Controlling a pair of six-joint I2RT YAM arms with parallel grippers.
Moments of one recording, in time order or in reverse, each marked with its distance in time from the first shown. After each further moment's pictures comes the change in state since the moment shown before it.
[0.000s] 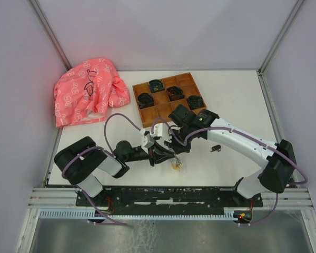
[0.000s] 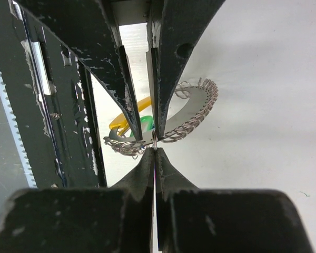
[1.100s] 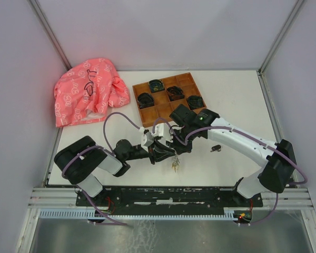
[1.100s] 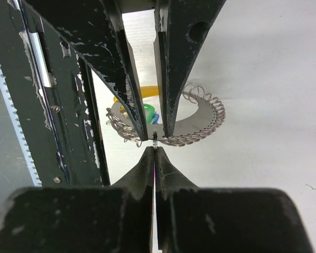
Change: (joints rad) left arm 0.009 -0.007 0.017 0.013 0.003 -0.002; right arm -0.010 0.003 -0.001 -0.027 -0.006 -0.005
